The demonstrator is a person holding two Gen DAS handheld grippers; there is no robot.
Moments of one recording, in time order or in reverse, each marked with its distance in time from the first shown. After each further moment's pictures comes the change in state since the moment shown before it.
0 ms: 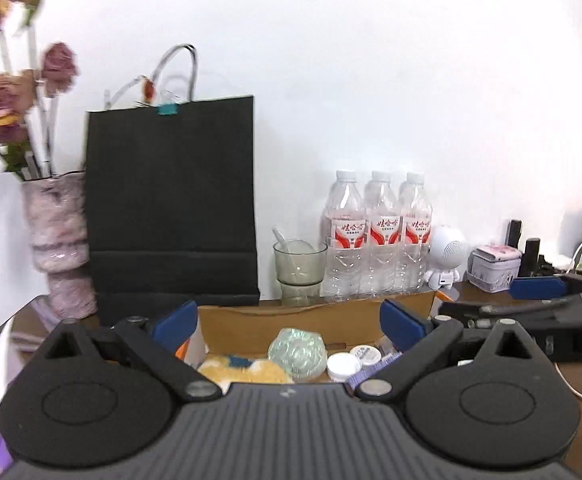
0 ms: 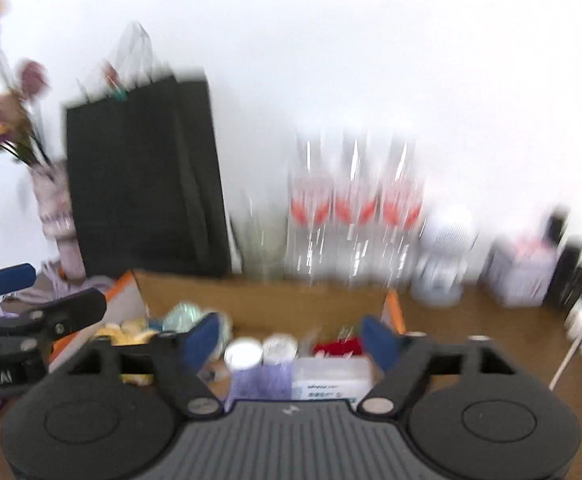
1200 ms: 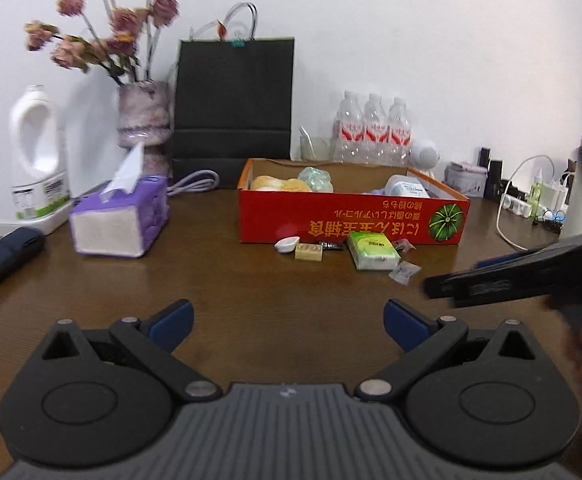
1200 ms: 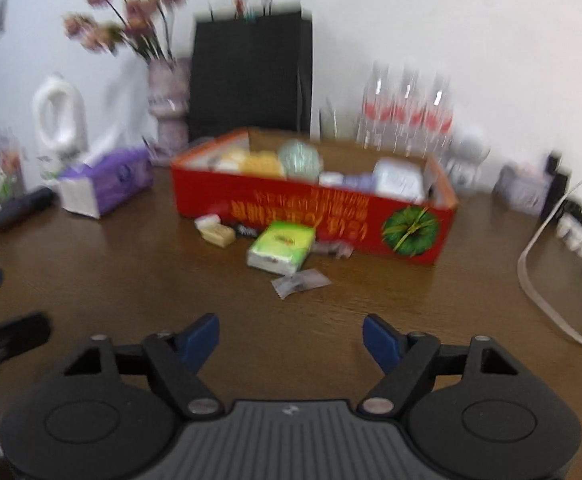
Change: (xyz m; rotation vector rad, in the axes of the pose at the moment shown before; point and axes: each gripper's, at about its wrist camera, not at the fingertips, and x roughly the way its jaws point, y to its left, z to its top) left arm -0.193 0.018 -0.121 -0.038 0.177 0.024; right arm -0.138 0.064 -0.134 -0.070 0.259 0.109
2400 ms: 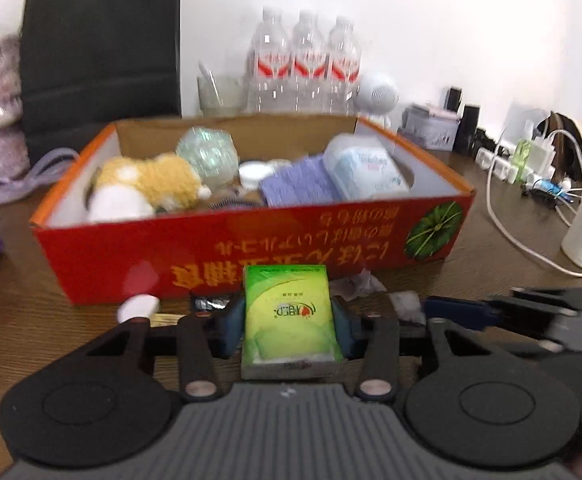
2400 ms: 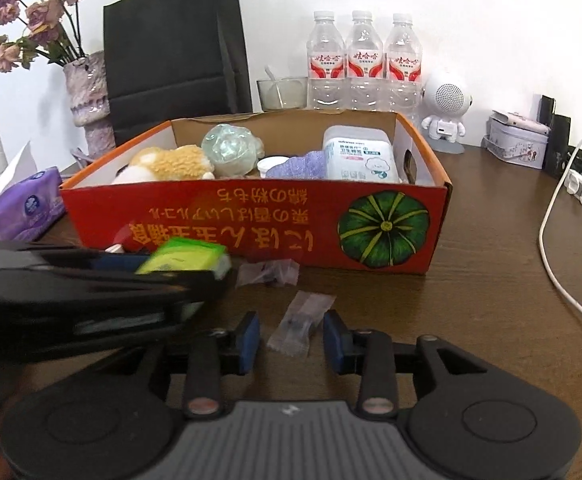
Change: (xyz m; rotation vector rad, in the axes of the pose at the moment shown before) left arm 0.164 -0.063 0.059 0.086 0.172 -0.190; right arm 0.077 -0.048 0.029 0.119 0.022 -0.052
